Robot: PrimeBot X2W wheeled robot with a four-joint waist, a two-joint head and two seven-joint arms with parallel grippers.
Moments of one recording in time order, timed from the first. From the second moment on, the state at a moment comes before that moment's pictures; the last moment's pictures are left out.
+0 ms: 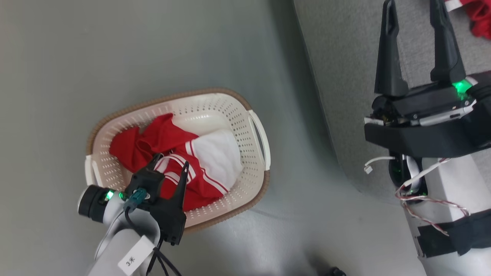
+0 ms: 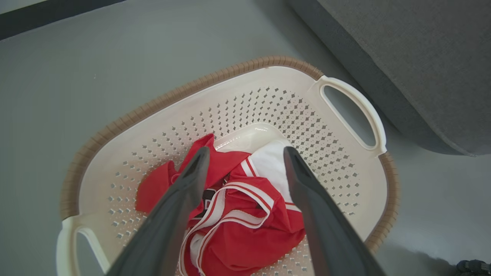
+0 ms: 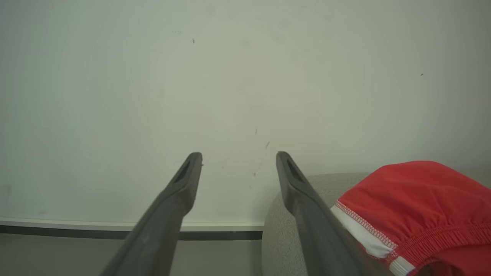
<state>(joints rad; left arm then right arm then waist) -0.39 0.15 -0.35 0.44 -0.18 -0.01 -0.04 -0.61 -0.11 0.24 -0.06 0.20 -0.07 -0.26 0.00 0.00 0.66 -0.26</state>
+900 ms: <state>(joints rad) -0.57 0.20 -0.35 0.67 -0.13 -0.02 -0.01 -0.77 -0.06 0.26 -0.02 0.23 -0.04 -0.26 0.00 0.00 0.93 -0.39</state>
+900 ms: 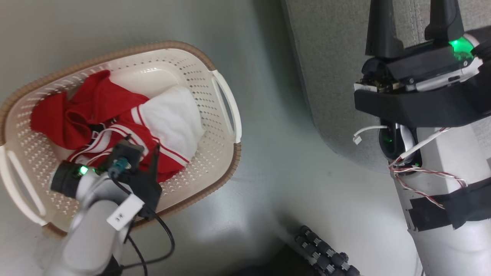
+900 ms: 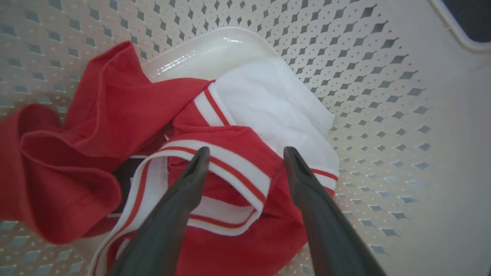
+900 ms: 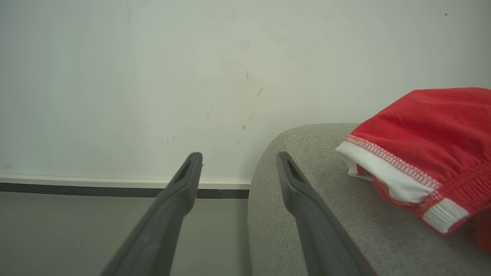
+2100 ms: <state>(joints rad) -0.68 0.15 -0.35 0.80 -0.13 -0.01 -0.15 -0.79 -0.05 0.25 0.09 0.23 -0.03 -0.26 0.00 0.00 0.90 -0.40</state>
